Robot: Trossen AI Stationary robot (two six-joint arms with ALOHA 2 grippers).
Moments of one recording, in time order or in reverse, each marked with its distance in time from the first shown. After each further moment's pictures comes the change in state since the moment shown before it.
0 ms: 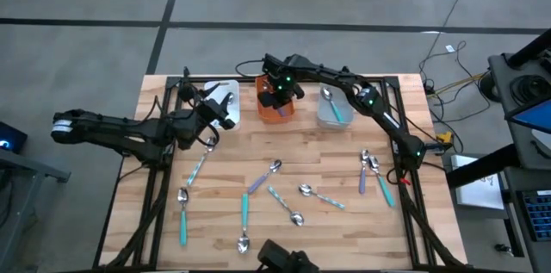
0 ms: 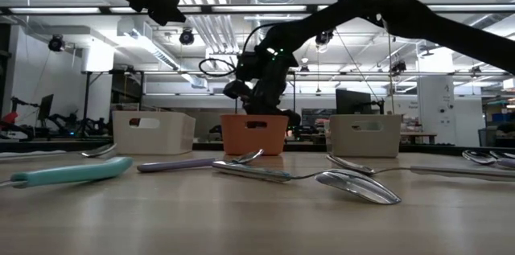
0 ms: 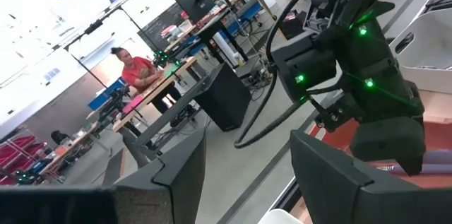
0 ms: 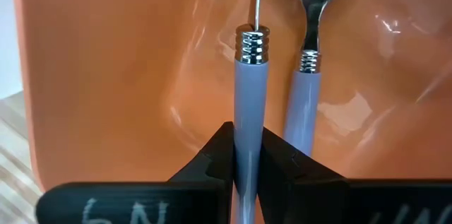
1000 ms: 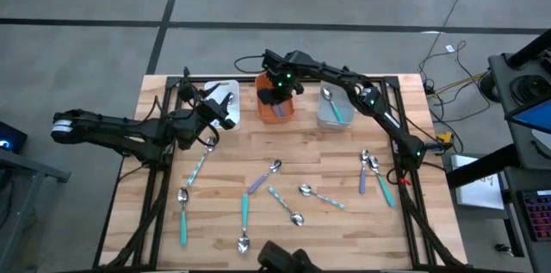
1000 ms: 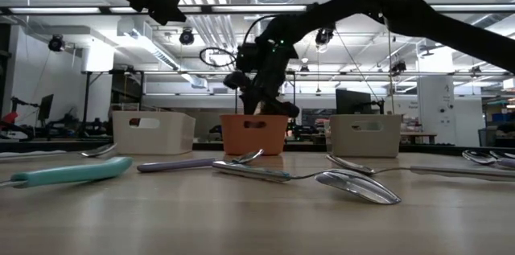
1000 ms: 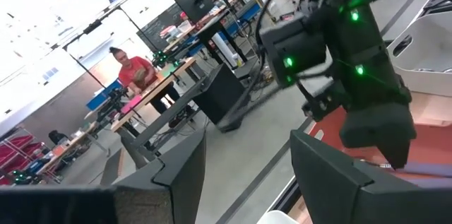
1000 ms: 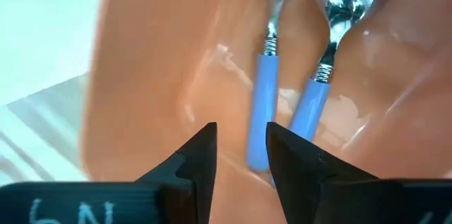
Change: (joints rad) left arm 0.000 0.001 0.001 0.004 0.003 -0.005; right arm 0.003 -0.026 0.057 -0.037 0.027 -0.047
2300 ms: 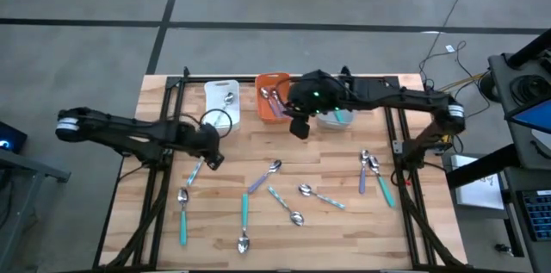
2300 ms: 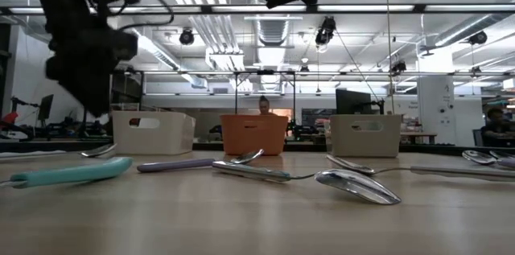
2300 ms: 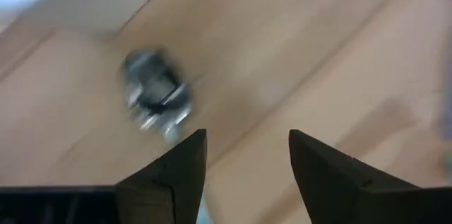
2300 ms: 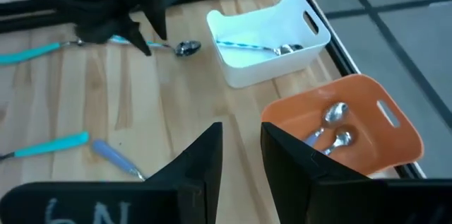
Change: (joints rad) left arm -0.007 0.106 0.008 -1.079 0.889 -1.373; right arm 0.374 -0.896 -0.767 0.503 0.391 -0.480
